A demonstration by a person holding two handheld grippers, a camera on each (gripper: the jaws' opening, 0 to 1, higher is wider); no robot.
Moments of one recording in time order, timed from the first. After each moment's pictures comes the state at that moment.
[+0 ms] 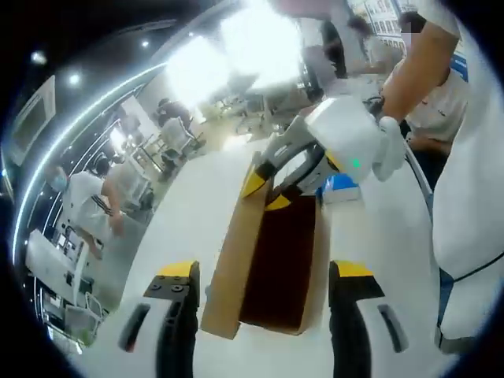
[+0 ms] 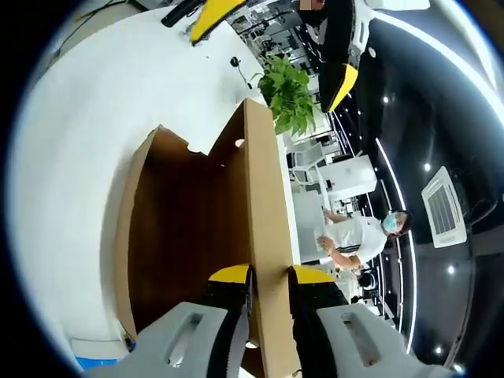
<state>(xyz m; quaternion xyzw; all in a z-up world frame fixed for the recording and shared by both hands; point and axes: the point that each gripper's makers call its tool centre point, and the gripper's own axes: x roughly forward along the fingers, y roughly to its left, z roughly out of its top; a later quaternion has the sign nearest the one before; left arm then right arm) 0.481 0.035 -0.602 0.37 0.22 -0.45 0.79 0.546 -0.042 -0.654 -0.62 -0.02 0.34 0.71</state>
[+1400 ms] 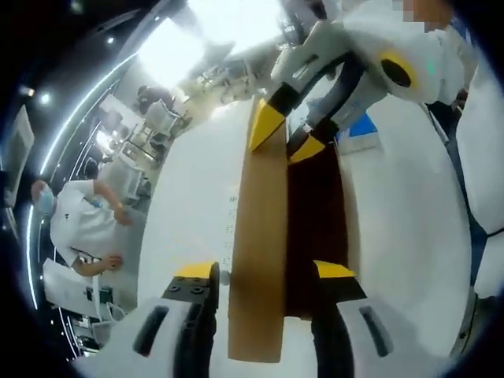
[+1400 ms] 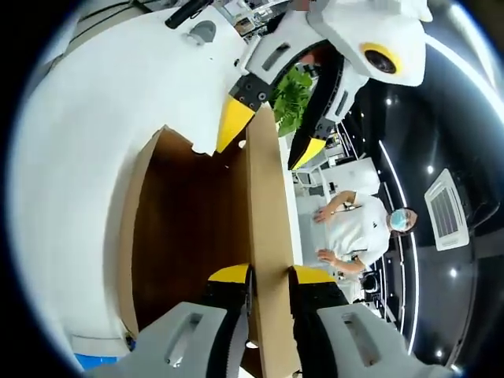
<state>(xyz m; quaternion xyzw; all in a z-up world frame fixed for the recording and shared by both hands) 0.537 0.042 -0.666 0.48 0.27 -0.43 0.72 0.544 -0.043 -0.656 -0.62 -0.02 0.35 0.70</state>
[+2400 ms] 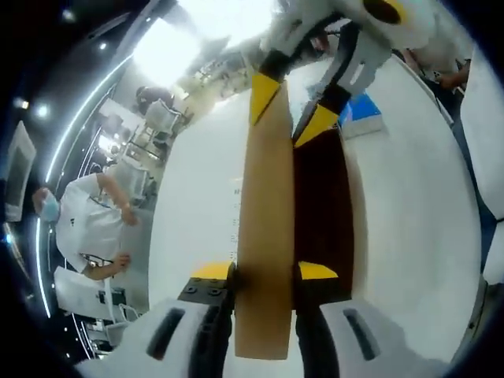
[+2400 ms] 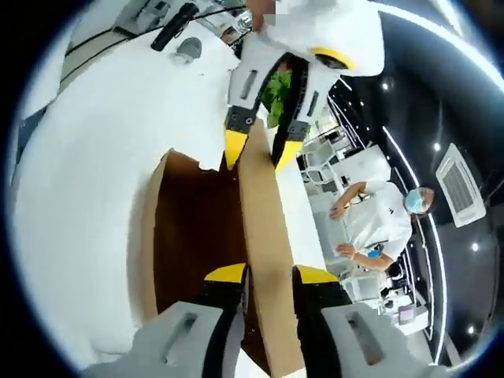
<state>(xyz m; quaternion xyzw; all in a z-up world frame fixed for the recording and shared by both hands) 0.541 0.047 -0.669 0.51 0.26 -0.40 0.71 0.537 -0.056 -0.641 -0.53 0.04 0.39 0.75</state>
